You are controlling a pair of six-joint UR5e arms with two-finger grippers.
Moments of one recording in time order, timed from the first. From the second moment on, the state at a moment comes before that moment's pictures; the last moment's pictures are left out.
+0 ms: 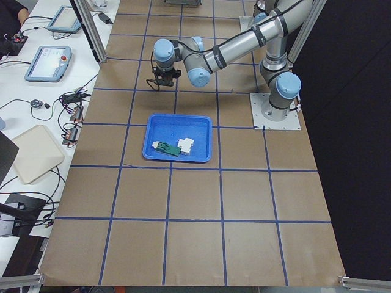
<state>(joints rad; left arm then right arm) -1.34 -1.82 -1.79 -1.17 1.09 -1.28 1.39 -1.54 1.57 -1.70 -1.52 -0.39</state>
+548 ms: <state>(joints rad) -1.54 -1.78 -1.79 -1.14 0.89 -1.59 1.26 -1.56 1.58 -1.70 -1.34 -0.72</state>
